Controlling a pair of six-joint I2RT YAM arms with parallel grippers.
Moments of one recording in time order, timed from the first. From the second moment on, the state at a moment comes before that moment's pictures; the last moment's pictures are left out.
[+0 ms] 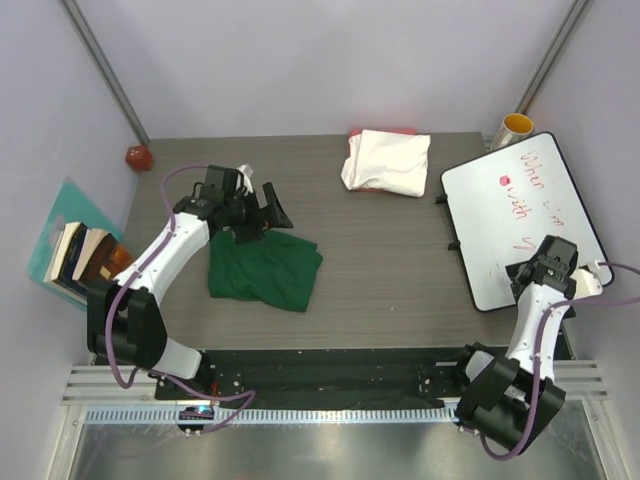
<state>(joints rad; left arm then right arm) -0.27 1.46 1.16 -0.56 0.36 -0.58 -0.61 0.99 0.70 -0.75 0.28 0.79</state>
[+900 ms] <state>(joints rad) -0.33 1.34 1.15 -0.60 0.33 -0.58 -0.60 0.79 0.55 -0.69 0.20 0.79</state>
